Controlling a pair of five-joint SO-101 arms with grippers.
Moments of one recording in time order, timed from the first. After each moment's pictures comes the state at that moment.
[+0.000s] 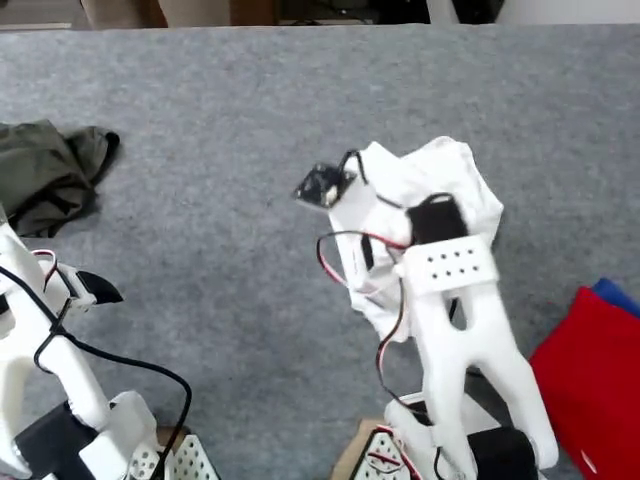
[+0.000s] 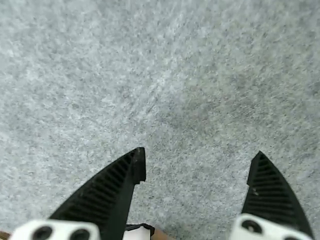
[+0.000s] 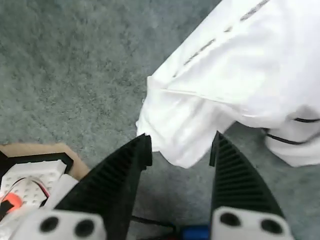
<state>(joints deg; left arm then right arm) -42.3 -20.8 39.8 76.4 -10.2 -15.5 -27.3 33.9 86.6 36.5</state>
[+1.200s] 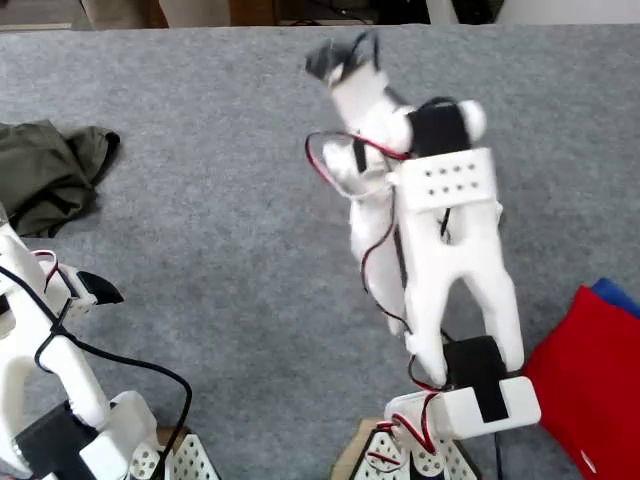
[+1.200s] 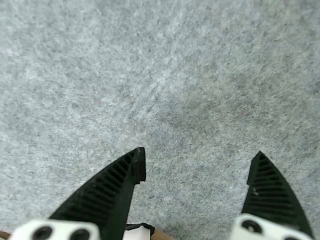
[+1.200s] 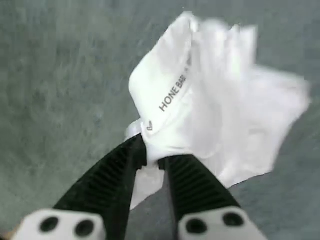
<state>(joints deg) -42.3 -20.8 40.0 76.4 -10.2 -15.4 -1.4 -22.9 97.5 23.5</state>
